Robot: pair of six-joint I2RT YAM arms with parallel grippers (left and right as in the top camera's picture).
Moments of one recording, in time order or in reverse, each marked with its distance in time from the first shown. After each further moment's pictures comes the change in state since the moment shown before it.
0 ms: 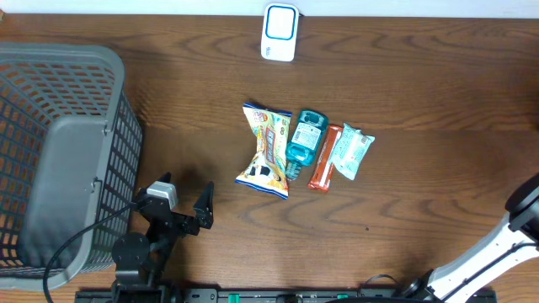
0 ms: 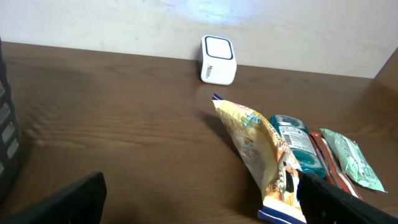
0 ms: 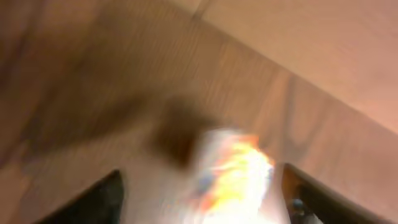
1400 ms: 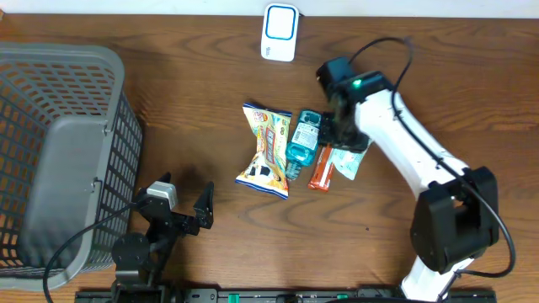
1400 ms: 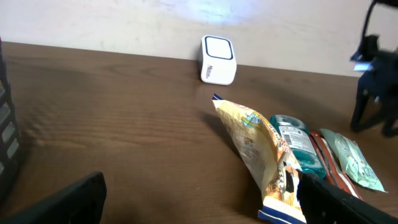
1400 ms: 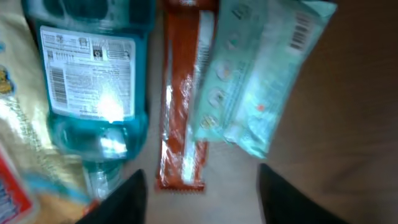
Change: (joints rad) left arm 0.000 0.000 0.000 0.000 0.000 0.000; right arm 1.138 -0.322 -0.280 -0.443 -0.447 0.388
